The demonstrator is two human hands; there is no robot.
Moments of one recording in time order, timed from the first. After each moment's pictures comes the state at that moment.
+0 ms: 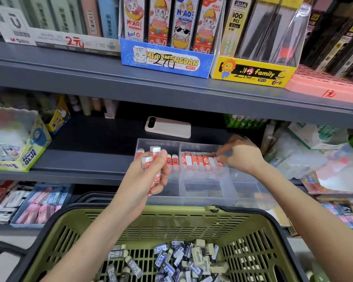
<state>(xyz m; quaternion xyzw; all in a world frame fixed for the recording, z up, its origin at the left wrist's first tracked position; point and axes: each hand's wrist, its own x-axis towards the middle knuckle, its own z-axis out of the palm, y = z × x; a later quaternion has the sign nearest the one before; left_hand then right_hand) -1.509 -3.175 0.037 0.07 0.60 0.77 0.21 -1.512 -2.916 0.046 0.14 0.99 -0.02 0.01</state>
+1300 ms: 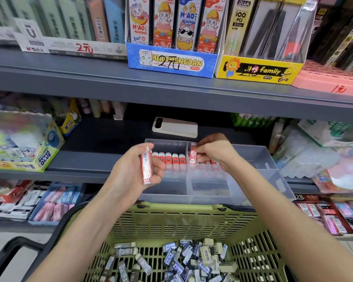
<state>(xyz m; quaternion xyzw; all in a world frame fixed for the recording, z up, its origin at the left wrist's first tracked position) -1.522 -3.197 0.061 -0.04 0.52 0.81 0.26 -1.547 -2.982 0.040 0.26 0.81 -0.53 0.01</state>
